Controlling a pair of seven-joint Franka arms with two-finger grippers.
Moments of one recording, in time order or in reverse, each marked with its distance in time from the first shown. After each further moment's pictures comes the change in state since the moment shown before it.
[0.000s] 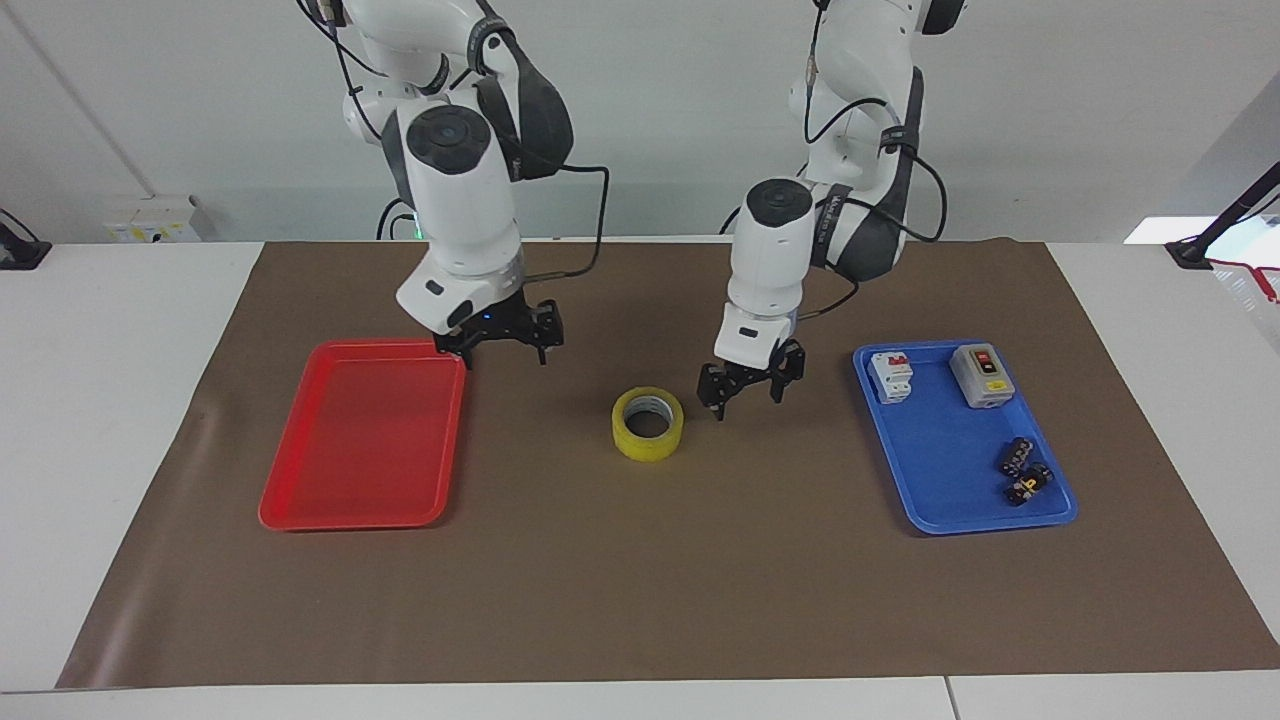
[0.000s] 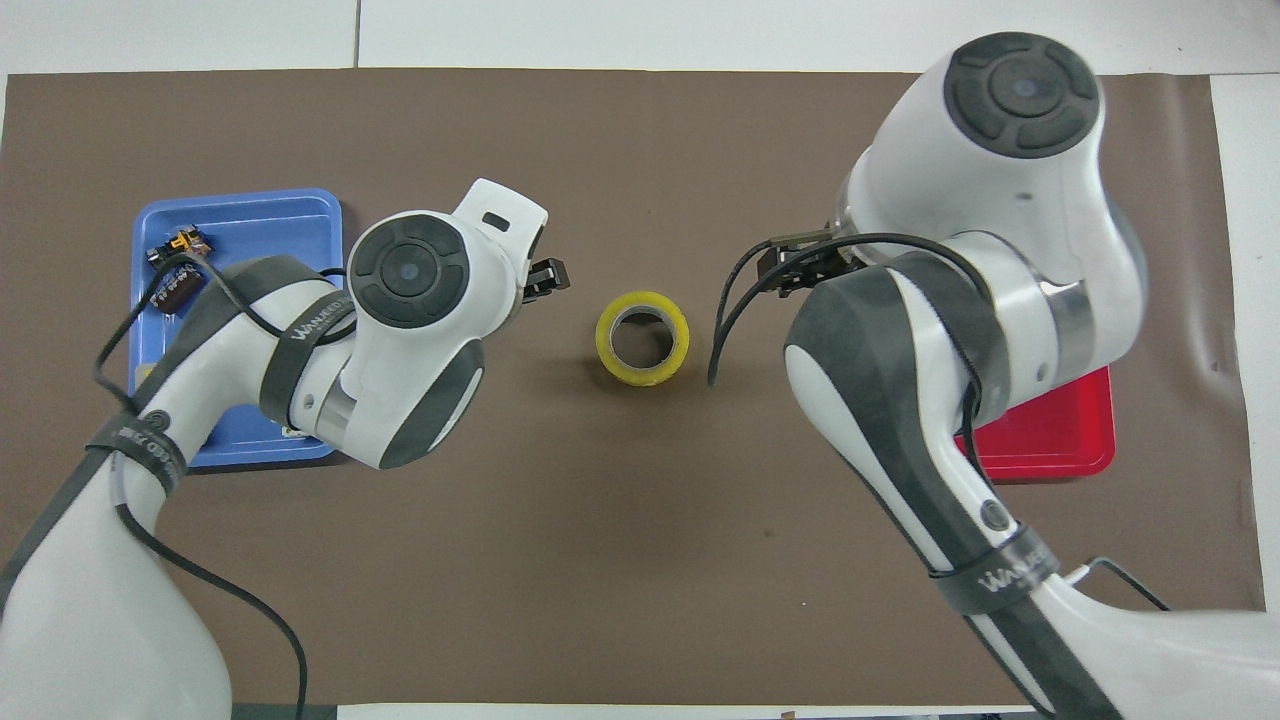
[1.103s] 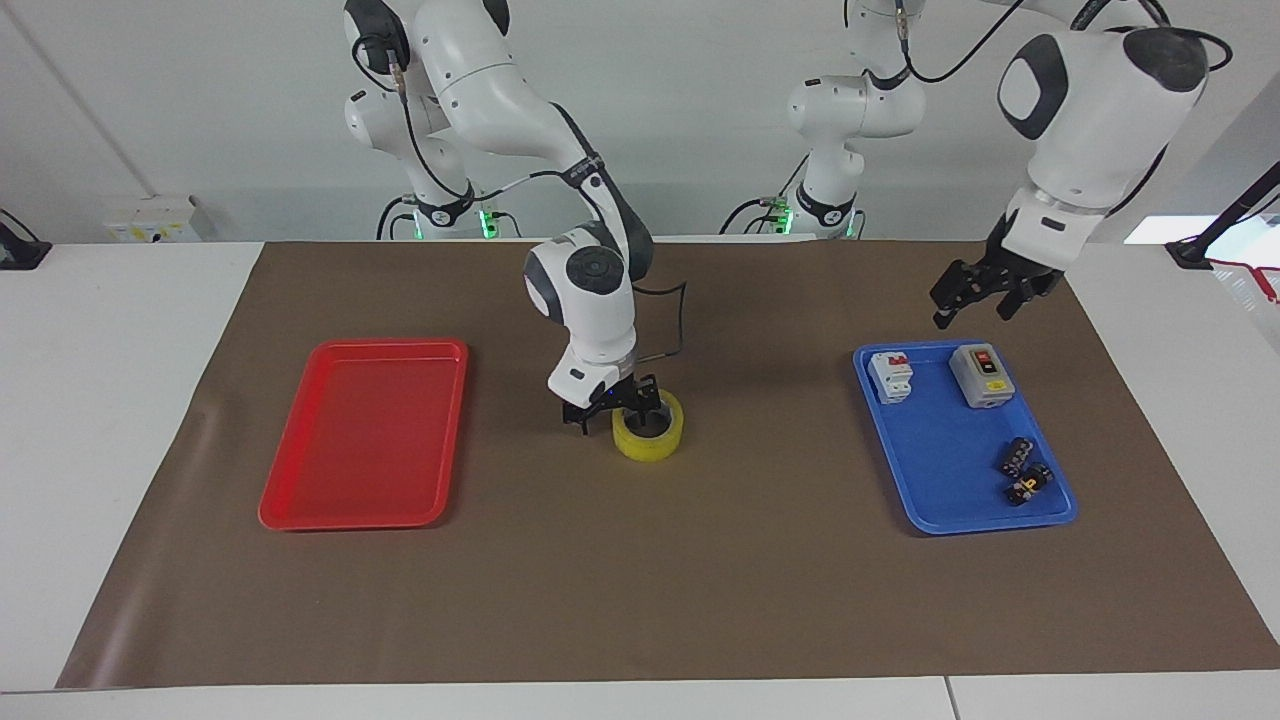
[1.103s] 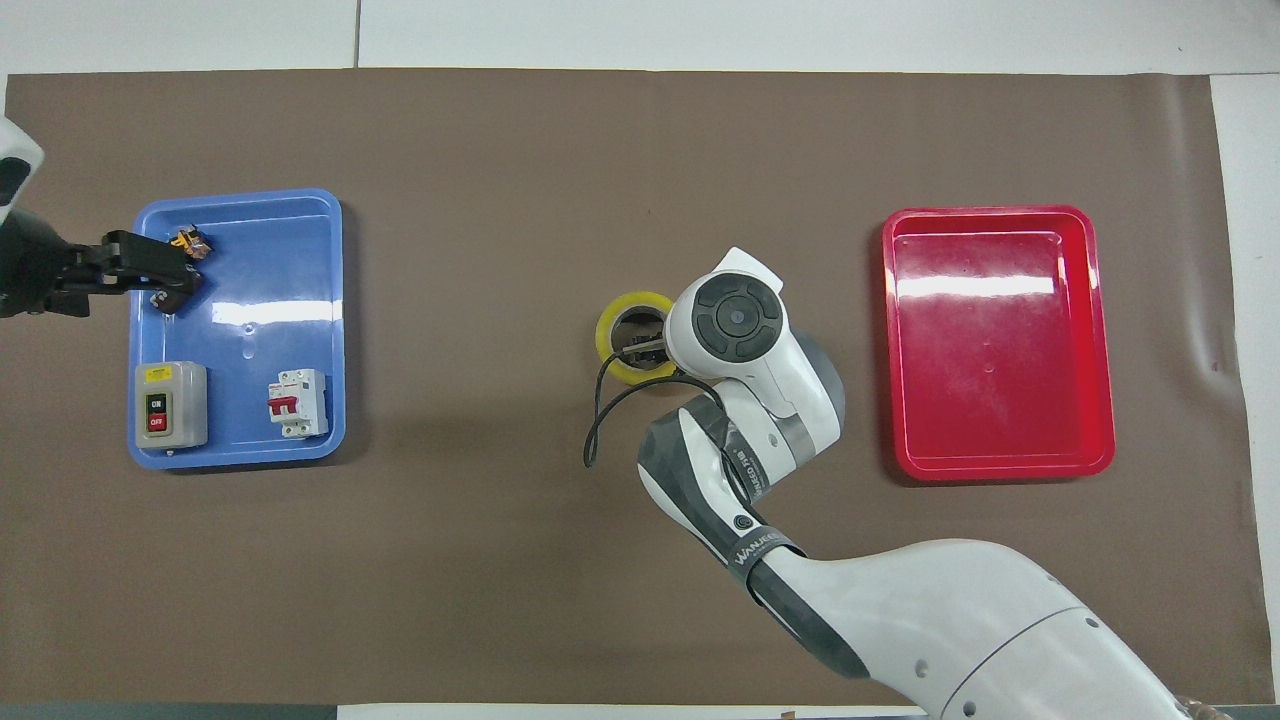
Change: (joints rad) left arm 0.454 -0.227 0.015 0.167 -0.161 -0.484 0.664; right arm 0.146 0.183 0.001 -0.279 0.000 0.569 0.090
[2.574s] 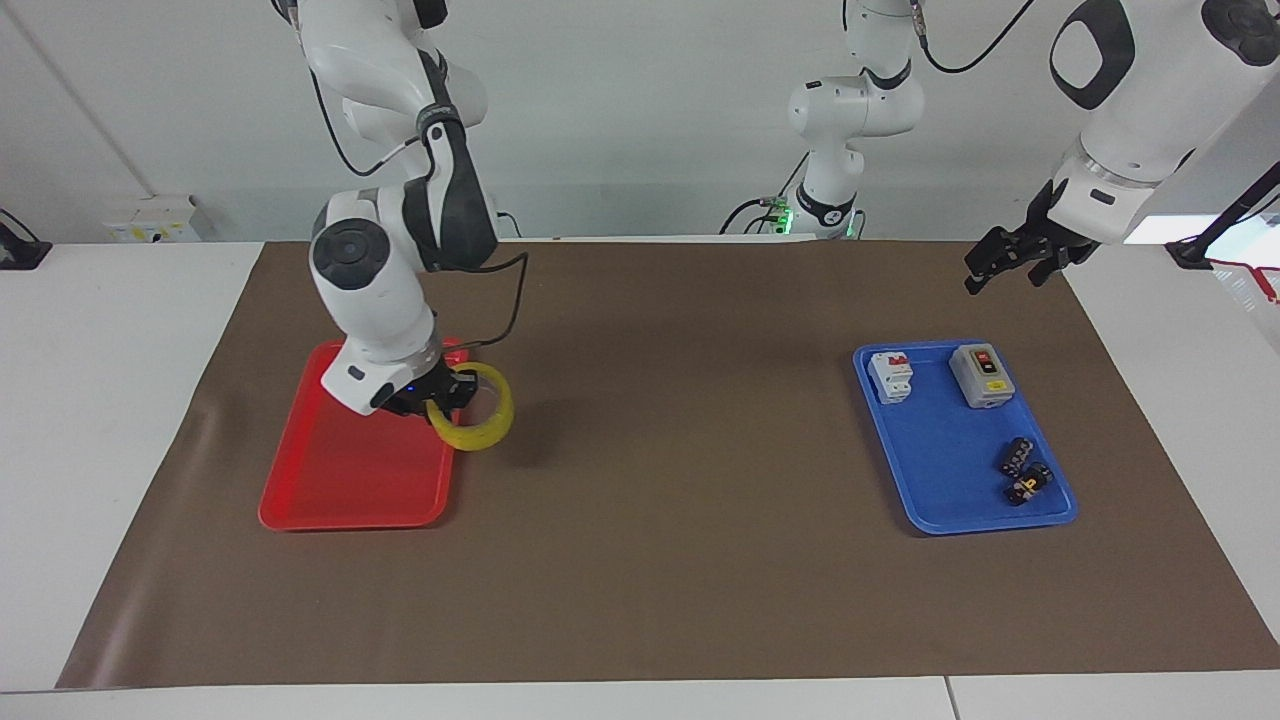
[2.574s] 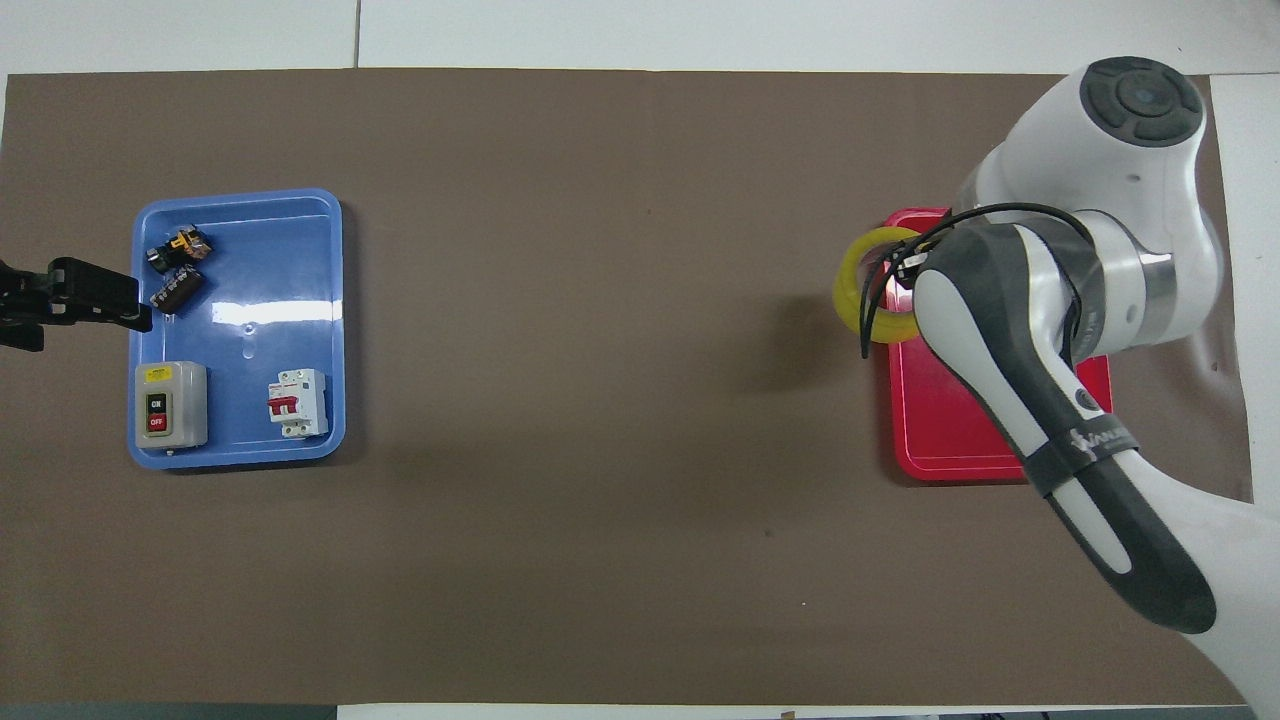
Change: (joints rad) left arm 0.026 -0.002 -0.006 0.027 -0.003 -0.129 0.028; right arm -0.419 -0.176 -0.030 0.123 -0.002 -0.503 -0.522
